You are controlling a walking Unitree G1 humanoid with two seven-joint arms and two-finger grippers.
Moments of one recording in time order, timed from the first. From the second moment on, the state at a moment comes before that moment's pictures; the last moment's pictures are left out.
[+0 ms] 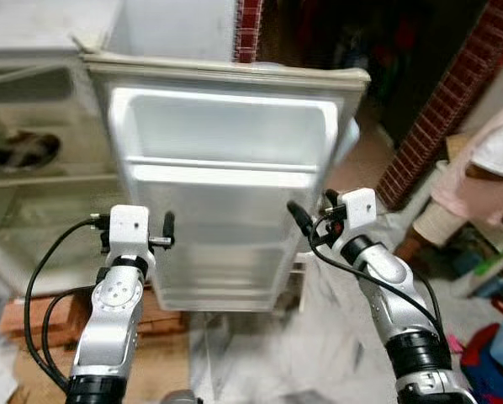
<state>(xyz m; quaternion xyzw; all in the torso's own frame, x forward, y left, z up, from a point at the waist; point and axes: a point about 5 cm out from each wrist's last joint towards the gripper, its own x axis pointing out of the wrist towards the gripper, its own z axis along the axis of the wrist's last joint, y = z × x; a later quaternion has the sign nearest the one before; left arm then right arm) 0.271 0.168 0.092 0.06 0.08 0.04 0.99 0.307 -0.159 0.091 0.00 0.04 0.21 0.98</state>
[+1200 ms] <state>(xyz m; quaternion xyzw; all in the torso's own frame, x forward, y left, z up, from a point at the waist) 0.248 0.176 0.075 0.04 0.18 0.06 0.98 0.314 -0.180 0.071 -0.04 0.12 0.30 0.95</state>
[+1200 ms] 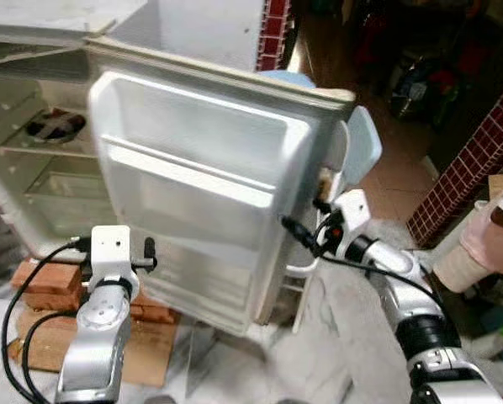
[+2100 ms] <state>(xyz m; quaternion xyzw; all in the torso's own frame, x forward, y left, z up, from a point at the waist) 0.246 0.205 0.074 0.01 0.19 0.17 0.97 0.337 -0.152 0.089 -0.05 0.05 0.18 0.98</state>
